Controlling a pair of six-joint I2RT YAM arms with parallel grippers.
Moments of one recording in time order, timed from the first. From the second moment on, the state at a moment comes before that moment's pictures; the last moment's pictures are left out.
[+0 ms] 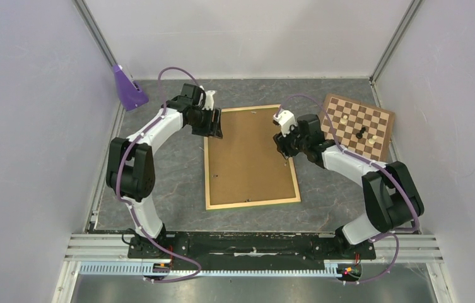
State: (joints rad) left arm -0.29 1.83 1.42 -0.60 0.30 -0.12; right arm 0.38 1.53 0.84 0.01 -0.21 -0.30
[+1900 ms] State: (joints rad) left arm -0.34 1.85 1.27 -0.59 -0.04 -0.01; right arm 0.41 1.47 0.73 0.03 -0.03 -0.32
